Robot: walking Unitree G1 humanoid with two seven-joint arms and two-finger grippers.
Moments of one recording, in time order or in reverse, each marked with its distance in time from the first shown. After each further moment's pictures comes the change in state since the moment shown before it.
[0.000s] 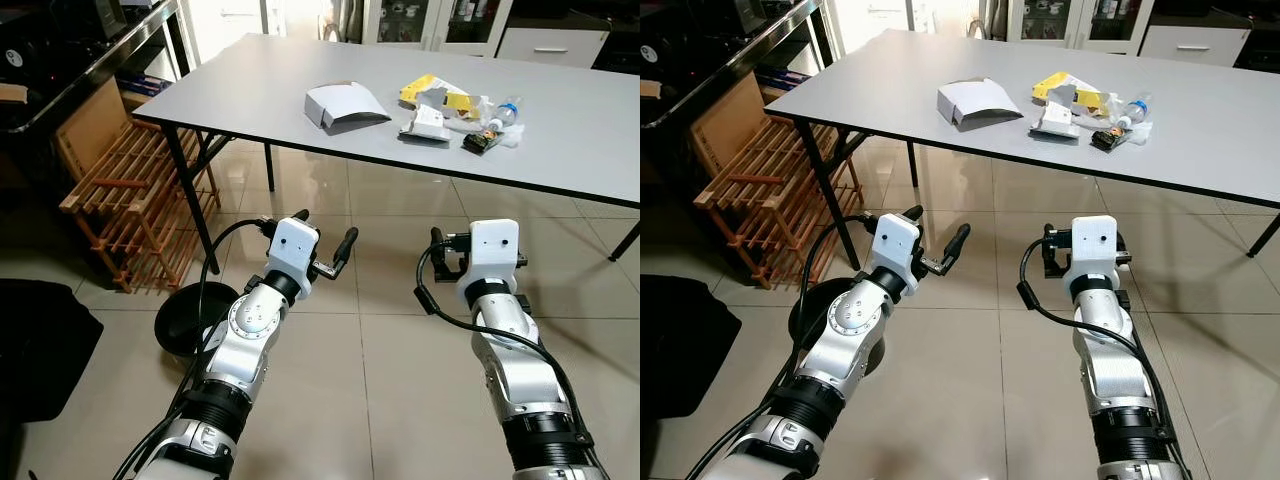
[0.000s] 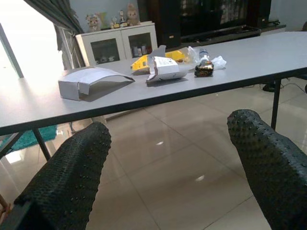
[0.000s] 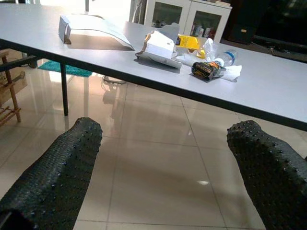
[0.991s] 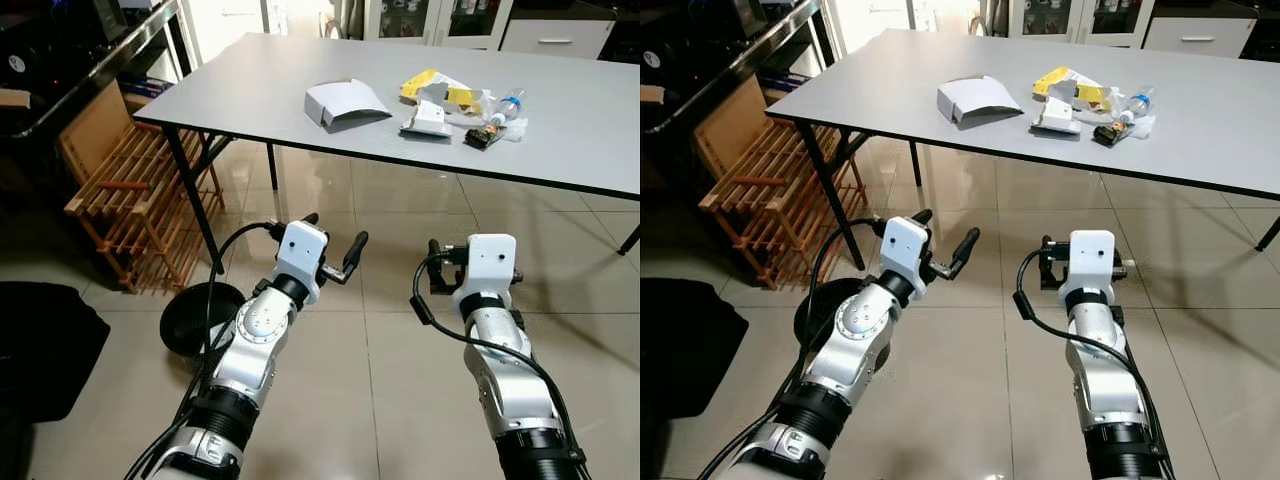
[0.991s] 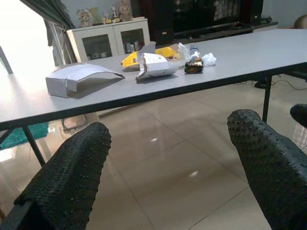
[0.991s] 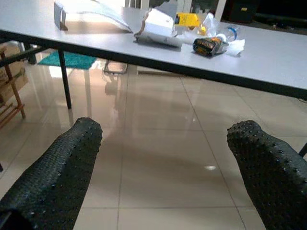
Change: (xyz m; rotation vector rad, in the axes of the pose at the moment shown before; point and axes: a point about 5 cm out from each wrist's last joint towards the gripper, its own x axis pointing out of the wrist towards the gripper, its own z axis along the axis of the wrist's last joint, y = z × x) left arm -0.001 -0.012 0.001 -0.027 0.003 -0.024; right arm -0.012 0.005 -0.014 0.035 0.047 -0.021
